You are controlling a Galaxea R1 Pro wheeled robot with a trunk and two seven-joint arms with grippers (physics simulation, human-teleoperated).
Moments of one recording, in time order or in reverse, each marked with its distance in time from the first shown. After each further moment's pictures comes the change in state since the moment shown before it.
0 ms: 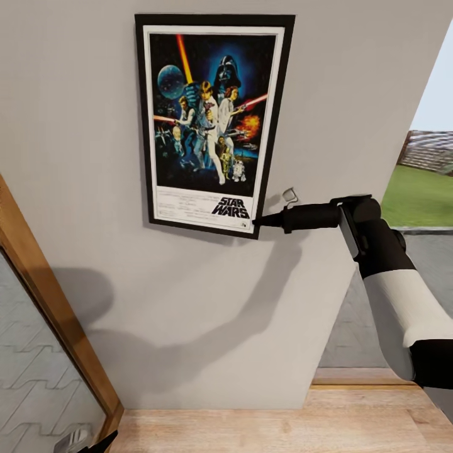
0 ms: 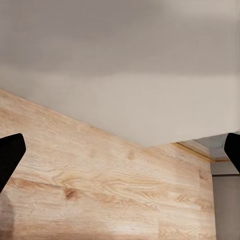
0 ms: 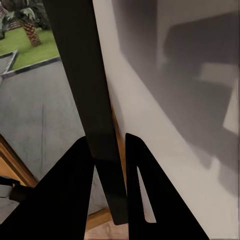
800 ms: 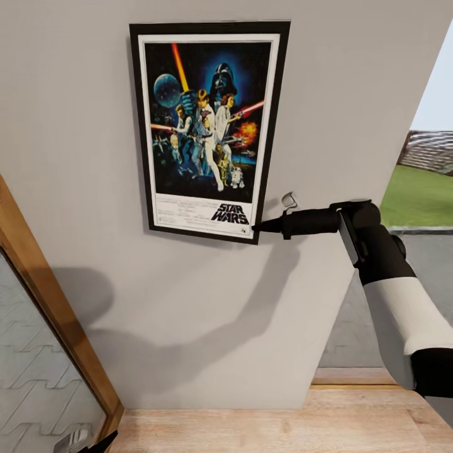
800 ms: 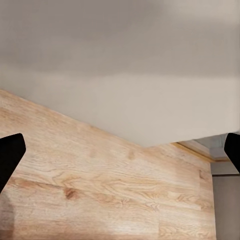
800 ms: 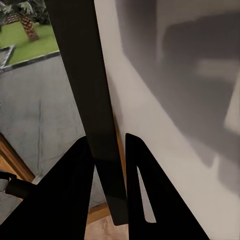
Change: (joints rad) left arm 0.000 0.001 0.000 0.000 0.000 0.000 0.000; right arm 0.042 0.000 0.001 -0.051 0.016 -0.005 -0.001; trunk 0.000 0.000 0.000
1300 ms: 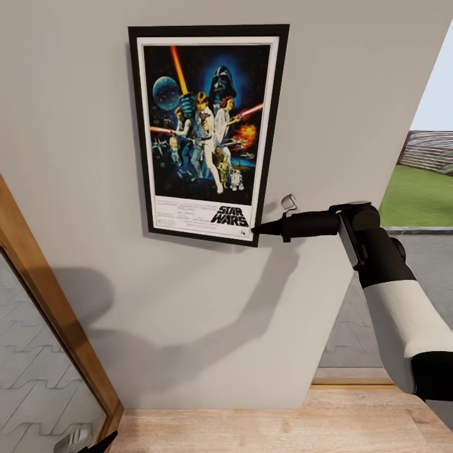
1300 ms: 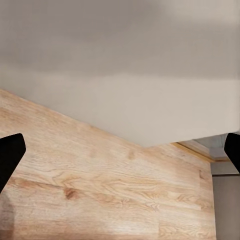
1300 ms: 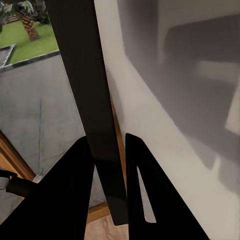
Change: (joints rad) left arm 0.000 0.000 0.000 0.000 0.000 0.000 0.000; right arm 0.016 0.000 0.001 -0.016 0.000 0.000 0.000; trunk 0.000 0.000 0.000
